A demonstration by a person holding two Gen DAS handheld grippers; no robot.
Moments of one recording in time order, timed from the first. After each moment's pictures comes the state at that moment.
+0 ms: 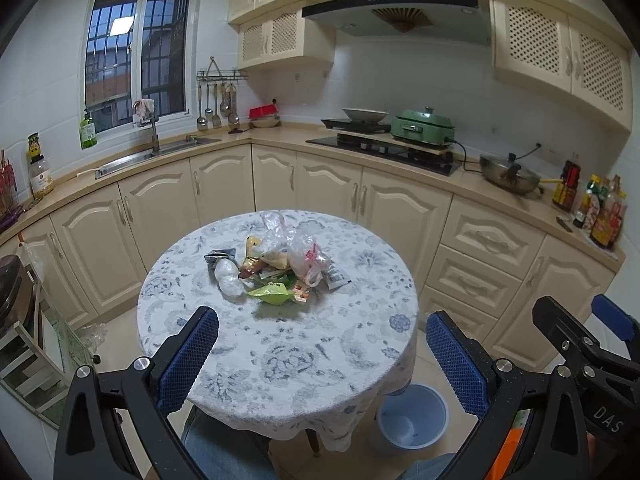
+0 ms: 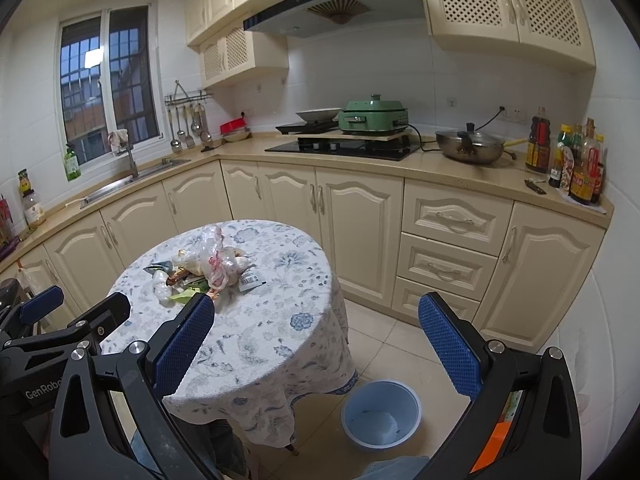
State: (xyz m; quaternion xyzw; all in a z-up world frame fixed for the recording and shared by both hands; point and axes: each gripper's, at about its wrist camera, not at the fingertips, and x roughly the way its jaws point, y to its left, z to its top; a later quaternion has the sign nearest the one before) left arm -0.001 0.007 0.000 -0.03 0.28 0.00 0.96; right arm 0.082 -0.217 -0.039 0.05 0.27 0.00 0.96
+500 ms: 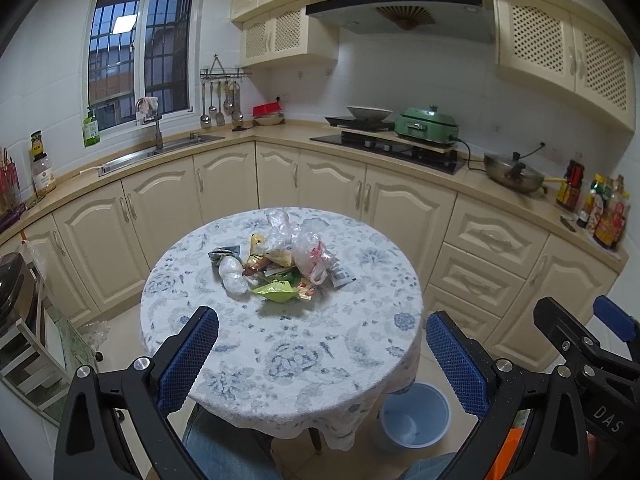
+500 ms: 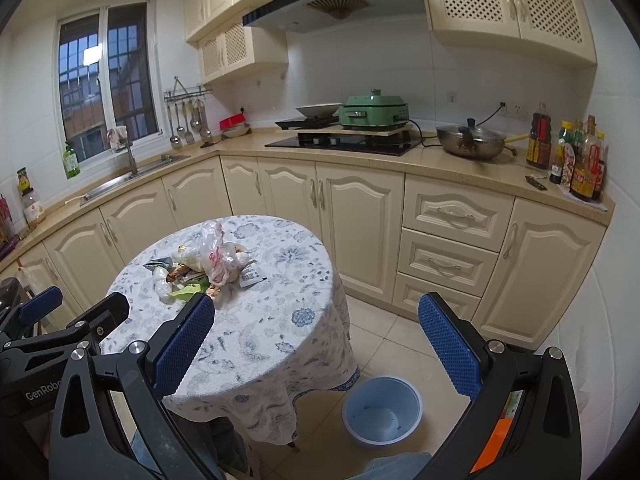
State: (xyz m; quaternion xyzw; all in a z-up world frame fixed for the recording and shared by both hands) left arm -0.001 0.009 0.000 -0.03 0.28 0.01 0.96; right arm 0.084 -0.218 -0.040 0.05 0.28 0.01 0.96
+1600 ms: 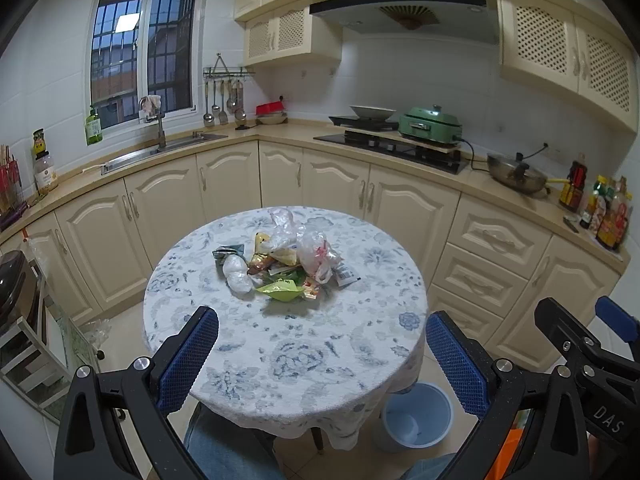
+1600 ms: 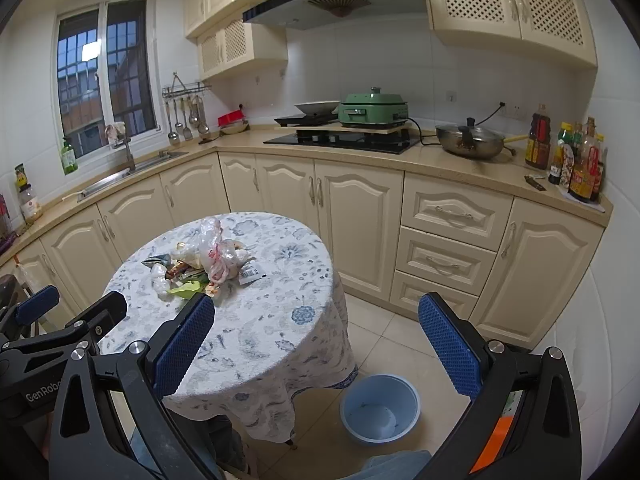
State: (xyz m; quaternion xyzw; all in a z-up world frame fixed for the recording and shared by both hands) left arm 0.000 0.012 -0.001 -0.03 0.29 0.01 0.96; right arm 0.085 -0.218 -0.040 0.05 0.29 0.01 0.96
